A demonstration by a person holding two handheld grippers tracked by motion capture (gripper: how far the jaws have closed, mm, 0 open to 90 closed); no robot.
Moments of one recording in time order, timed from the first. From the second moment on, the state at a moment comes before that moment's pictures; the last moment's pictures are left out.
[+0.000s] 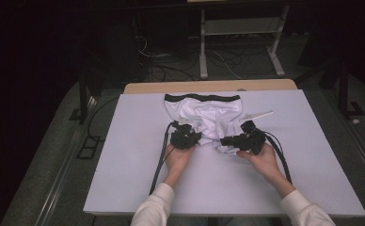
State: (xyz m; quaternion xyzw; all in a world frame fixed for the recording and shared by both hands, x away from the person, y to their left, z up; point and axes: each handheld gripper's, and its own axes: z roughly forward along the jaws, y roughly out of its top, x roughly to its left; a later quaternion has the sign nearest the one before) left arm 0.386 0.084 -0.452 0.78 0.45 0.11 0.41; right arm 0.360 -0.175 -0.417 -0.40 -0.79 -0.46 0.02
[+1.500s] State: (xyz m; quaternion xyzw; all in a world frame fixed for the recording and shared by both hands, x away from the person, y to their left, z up) left arm 0.368 0.170 -0.404 0.78 0.45 0.18 0.39; right arm 0.386 -0.325 -0.450 -0.58 -0.69 -0.43 -0.02
